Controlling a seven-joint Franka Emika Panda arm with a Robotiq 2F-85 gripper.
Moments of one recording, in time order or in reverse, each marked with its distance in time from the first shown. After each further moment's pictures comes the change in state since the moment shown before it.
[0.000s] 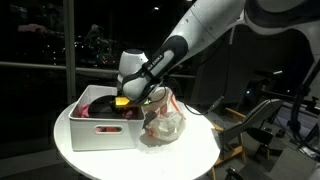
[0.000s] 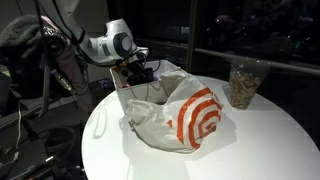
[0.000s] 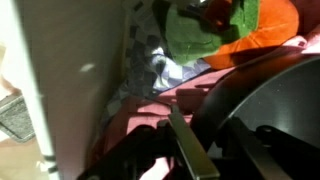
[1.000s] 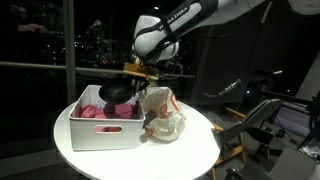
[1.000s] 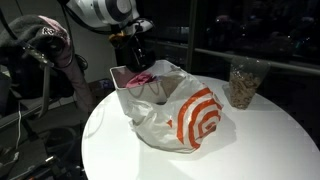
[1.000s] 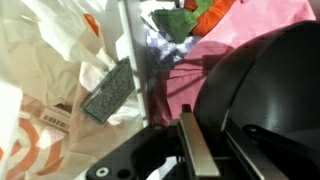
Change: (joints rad) arm -0.140 -0.277 0.103 -0.059 0.104 -0.263 0.122
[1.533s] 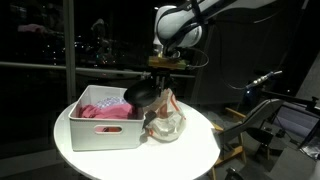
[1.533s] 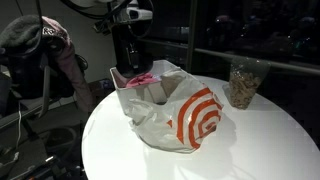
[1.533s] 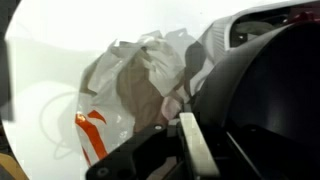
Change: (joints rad) arm -0.125 -0.229 0.056 -0.165 0.021 -0.286 -0.043
